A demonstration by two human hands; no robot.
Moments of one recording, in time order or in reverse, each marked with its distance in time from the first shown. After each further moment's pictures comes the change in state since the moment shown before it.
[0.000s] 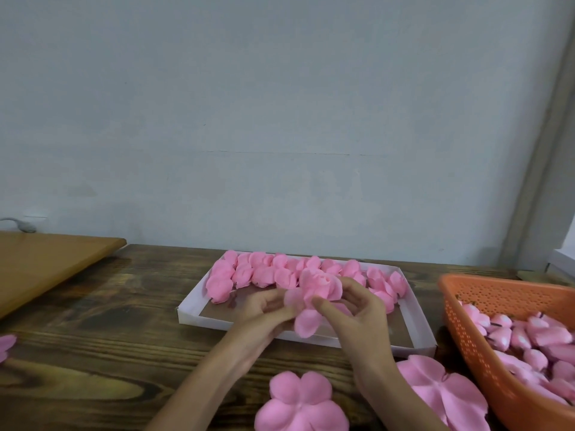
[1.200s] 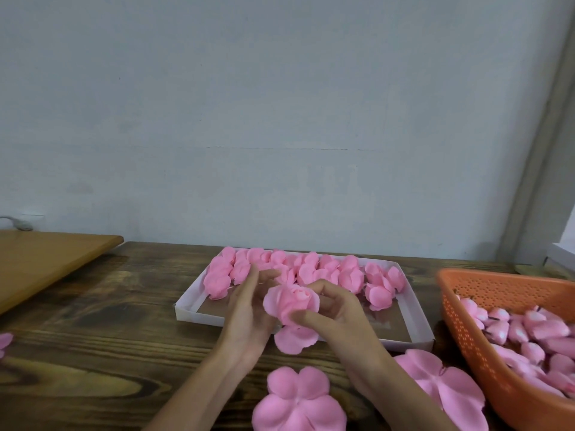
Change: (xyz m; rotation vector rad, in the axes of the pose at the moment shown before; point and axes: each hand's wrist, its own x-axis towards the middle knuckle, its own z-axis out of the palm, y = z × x) left_hand -0.008 0.015 0.011 -0.303 0.334 0.005; right_hand -0.004 -0.007 0.002 0.053 -0.325 0.160
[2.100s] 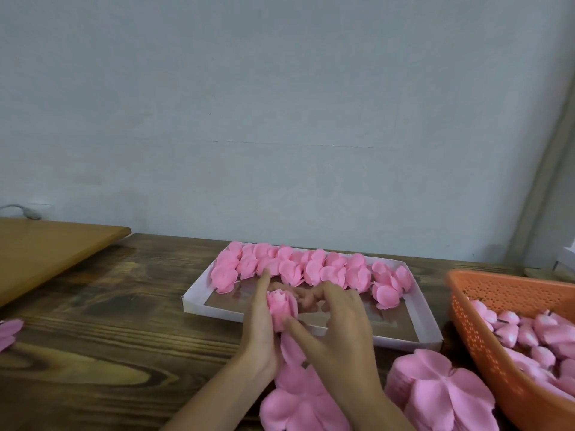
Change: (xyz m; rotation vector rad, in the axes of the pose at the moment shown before) left_hand -0.003 -0.026 0.005 -0.059 0.044 -0.162; right_hand -0.014 0.018 0.029 -0.797 0.345 -0.410
